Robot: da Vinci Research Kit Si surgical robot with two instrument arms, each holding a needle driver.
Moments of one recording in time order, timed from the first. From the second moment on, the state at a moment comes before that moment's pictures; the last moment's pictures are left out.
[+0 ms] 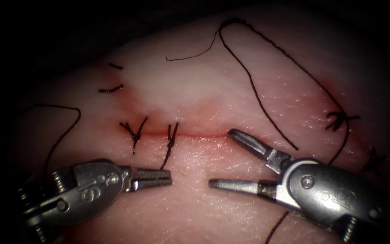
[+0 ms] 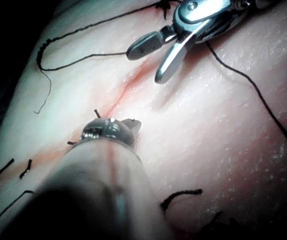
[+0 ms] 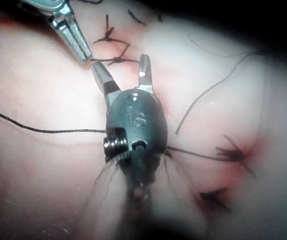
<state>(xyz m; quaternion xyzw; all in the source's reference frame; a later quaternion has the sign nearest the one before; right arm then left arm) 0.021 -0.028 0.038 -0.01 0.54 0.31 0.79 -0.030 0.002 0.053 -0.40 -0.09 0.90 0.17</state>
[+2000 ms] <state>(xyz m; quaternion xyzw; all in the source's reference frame) 0.034 -0.027 0.044 -0.15 0.55 0.13 0.81 -0.031 0.003 0.051 -0.42 -0.09 0.89 0.16</state>
